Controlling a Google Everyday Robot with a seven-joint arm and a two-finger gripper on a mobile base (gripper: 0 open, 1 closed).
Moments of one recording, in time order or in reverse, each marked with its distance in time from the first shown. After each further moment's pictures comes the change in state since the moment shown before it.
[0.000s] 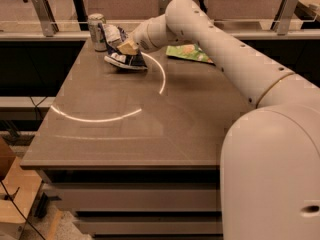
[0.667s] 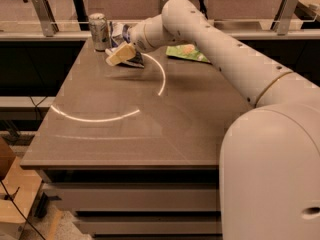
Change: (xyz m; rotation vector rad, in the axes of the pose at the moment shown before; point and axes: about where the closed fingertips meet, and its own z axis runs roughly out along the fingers) arm -0.006 0.006 0.004 0.000 -0.001 0.002
